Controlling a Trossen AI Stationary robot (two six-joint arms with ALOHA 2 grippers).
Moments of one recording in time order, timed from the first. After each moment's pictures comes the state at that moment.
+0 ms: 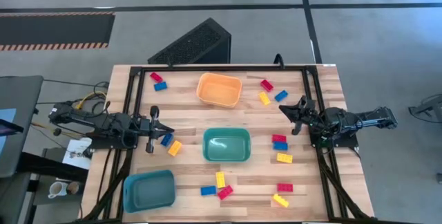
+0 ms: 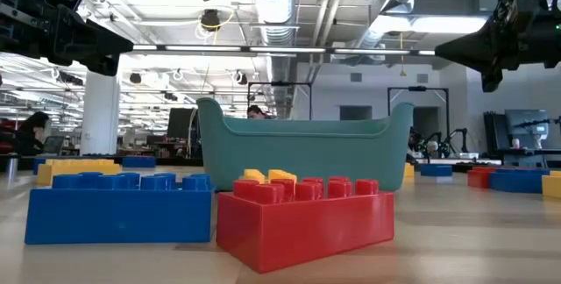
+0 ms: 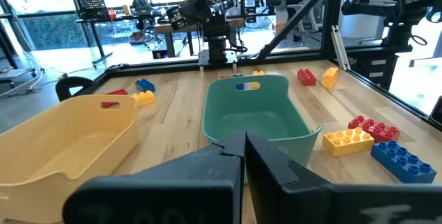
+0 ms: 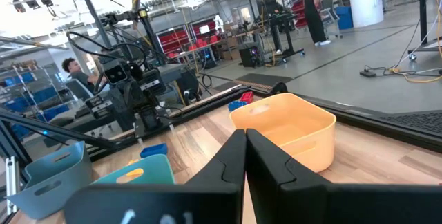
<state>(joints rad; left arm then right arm) -0.24 0.13 0.03 0.01 -0.21 0.04 0.14 0.01 0.00 0.09 0.55 0.27</state>
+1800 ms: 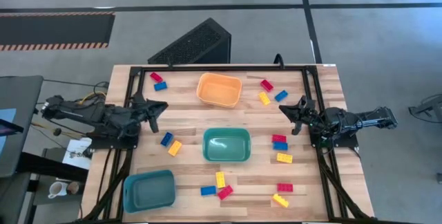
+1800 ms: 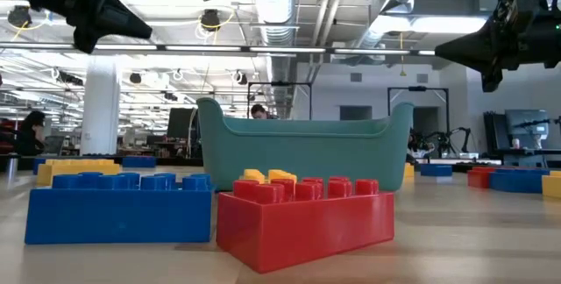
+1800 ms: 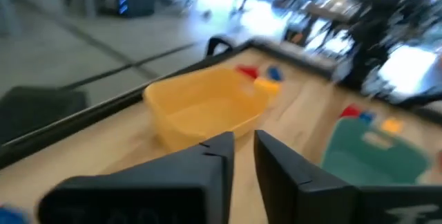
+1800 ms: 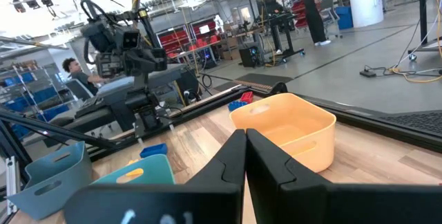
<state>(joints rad) -0.24 0.41 0.43 -0.38 -0.75 -0.45 0.14 0.01 0.00 0.09 0.55 0.27</state>
